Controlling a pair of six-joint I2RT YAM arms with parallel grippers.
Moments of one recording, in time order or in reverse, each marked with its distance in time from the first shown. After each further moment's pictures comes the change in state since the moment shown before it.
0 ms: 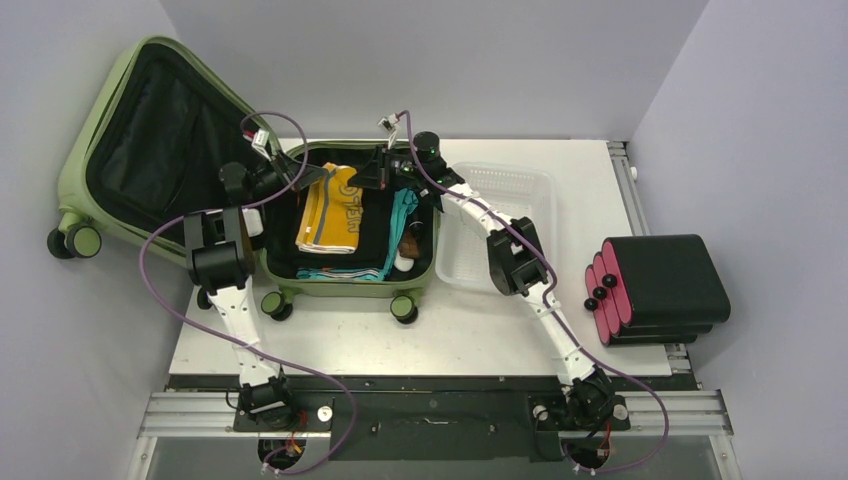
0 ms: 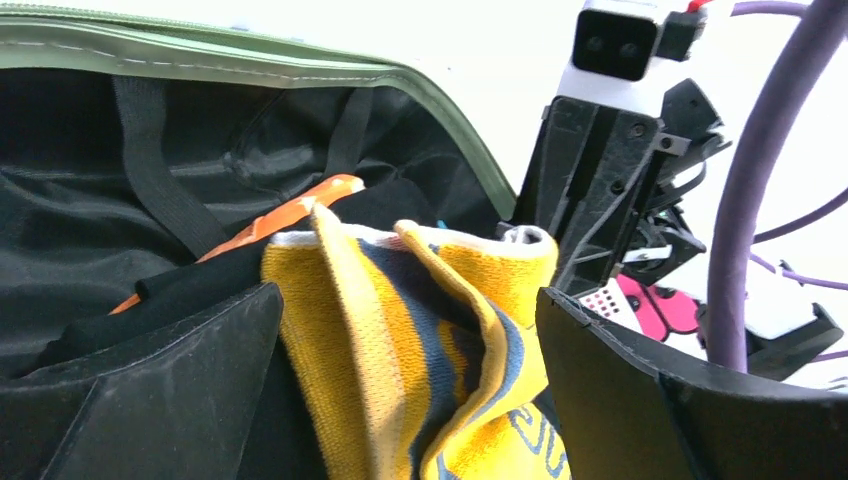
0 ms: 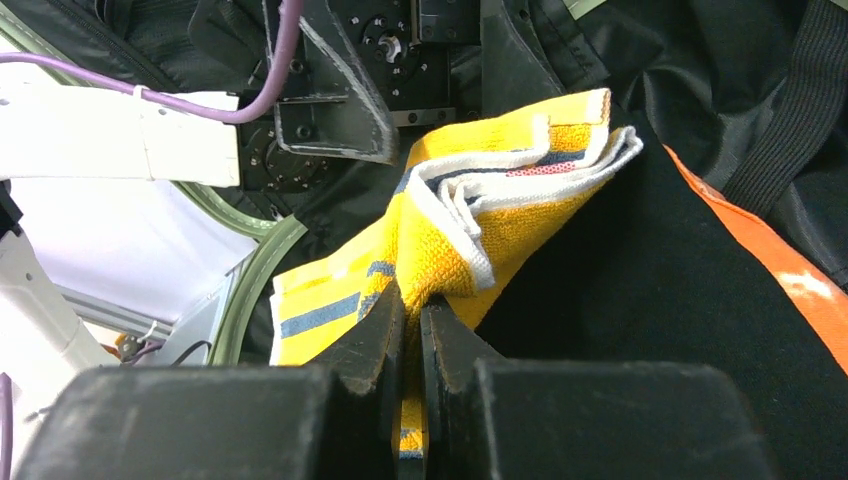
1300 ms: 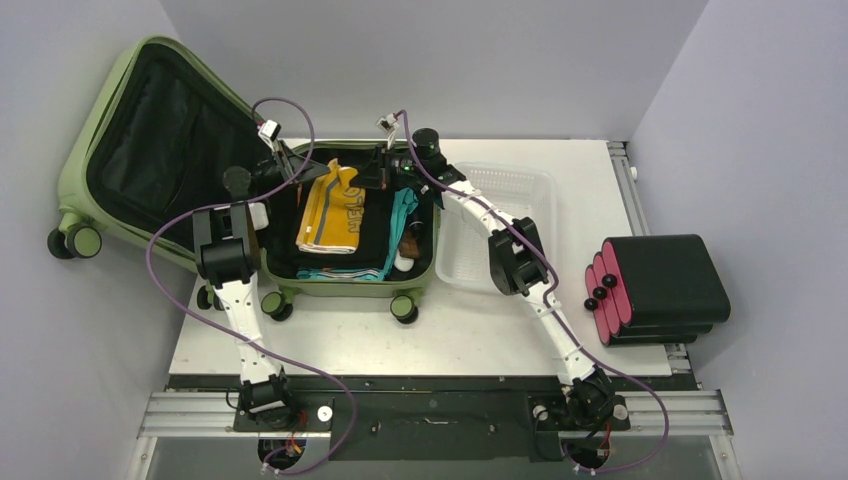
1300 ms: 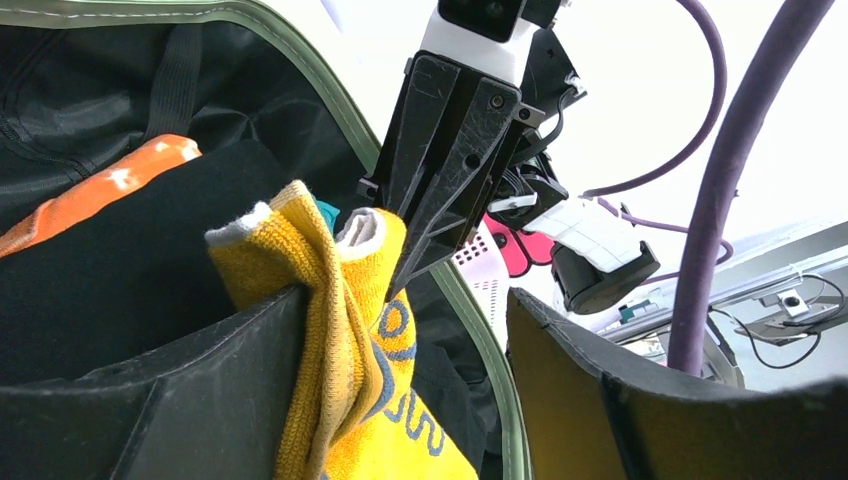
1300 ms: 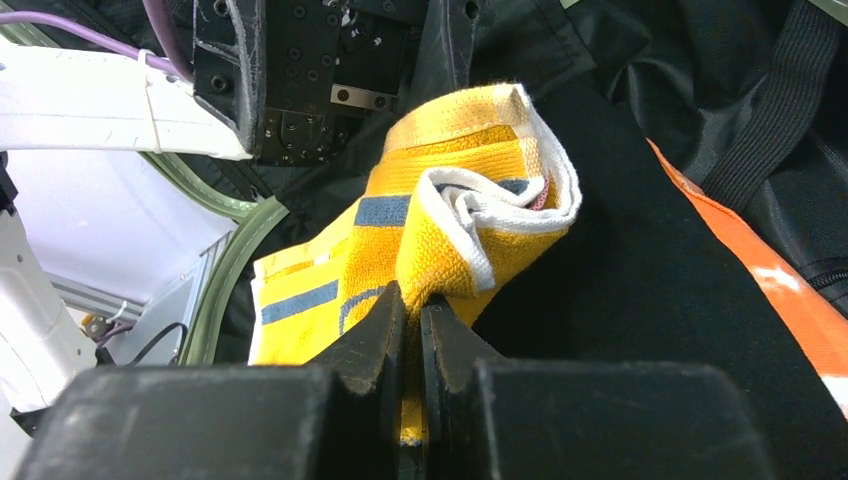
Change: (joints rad) left arm -0.027 0.091 0.138 0.371 0.186 -0.565; right arm -0.008 -0.002 0.043 -0.114 -0.016 -0.114
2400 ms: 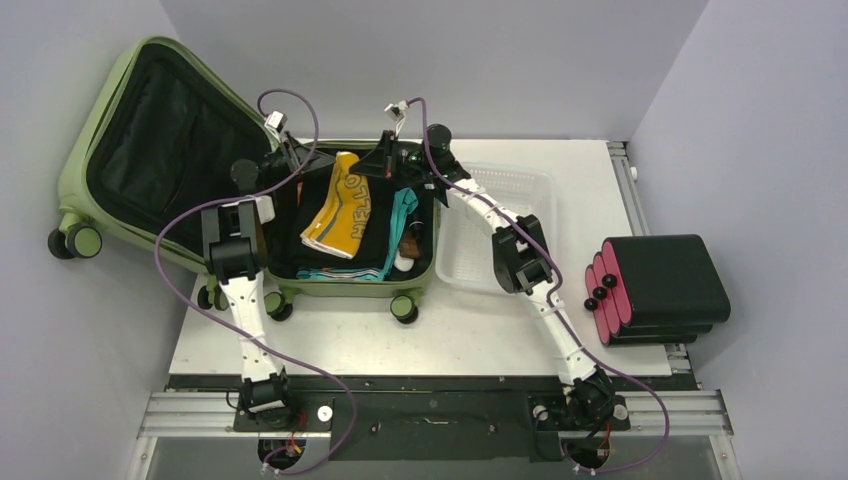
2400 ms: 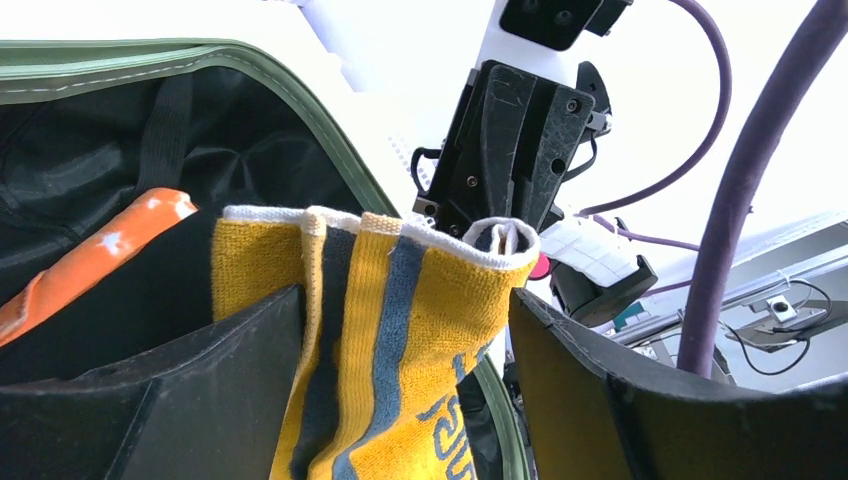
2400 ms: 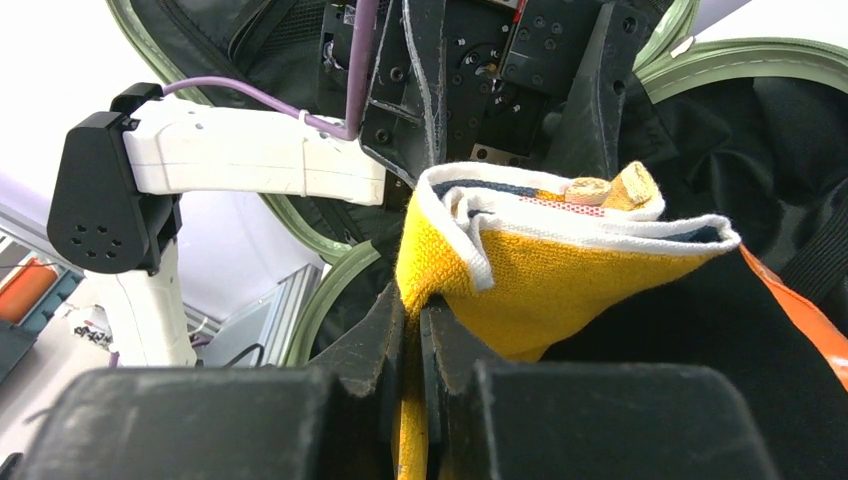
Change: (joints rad) left arm -0.033 0.068 0.128 -0.021 -0.039 -0.033; right arm -0.019 -0.032 -0.048 0.315 -0.062 0.272
